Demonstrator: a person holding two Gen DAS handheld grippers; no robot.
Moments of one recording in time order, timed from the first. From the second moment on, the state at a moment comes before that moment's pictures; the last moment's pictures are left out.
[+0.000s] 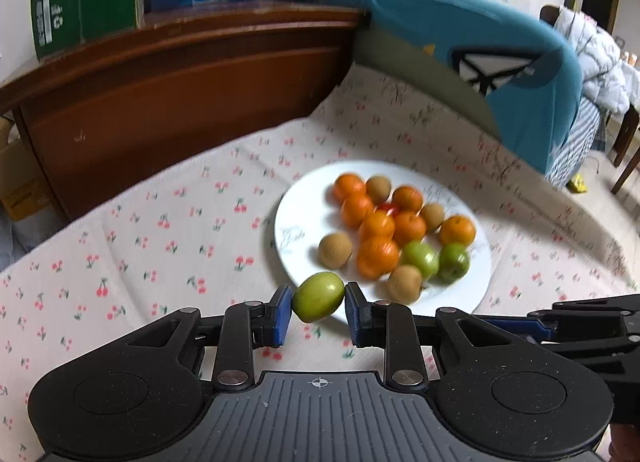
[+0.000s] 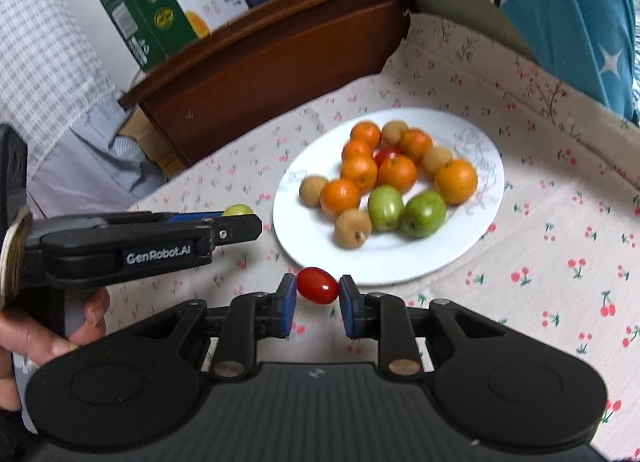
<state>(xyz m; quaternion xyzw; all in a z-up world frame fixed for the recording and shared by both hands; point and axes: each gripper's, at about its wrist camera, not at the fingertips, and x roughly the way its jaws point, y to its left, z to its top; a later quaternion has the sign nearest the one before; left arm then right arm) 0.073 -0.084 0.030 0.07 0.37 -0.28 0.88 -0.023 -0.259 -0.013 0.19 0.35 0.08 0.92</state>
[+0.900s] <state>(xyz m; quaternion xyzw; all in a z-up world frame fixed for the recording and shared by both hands) 0.126 -0.123 0.036 0.03 0.36 -0.29 0.88 0.032 -0.329 0.007 0.26 0.34 0.04 0.90</state>
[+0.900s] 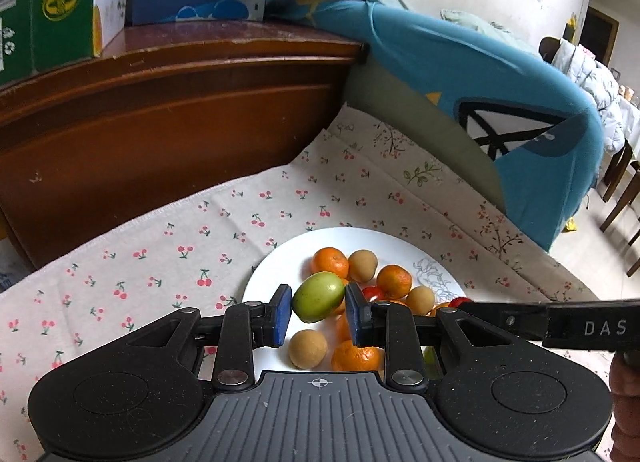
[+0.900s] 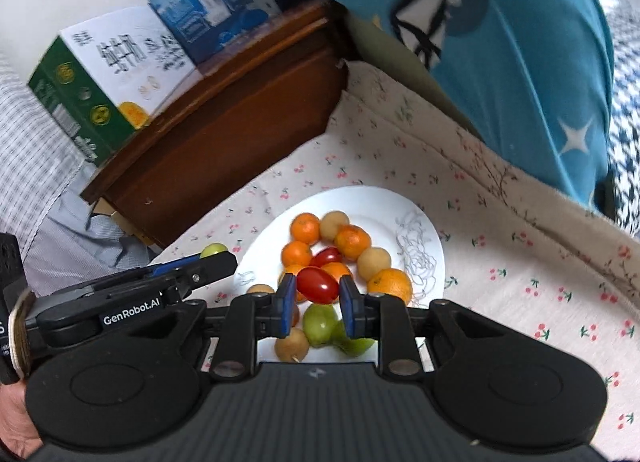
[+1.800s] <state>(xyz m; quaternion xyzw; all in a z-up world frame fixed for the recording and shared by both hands) 0.102 -0.127 0.062 0.04 0.39 -0.22 0.89 0.024 -0.322 0.038 0.23 0.32 0.00 0.92</state>
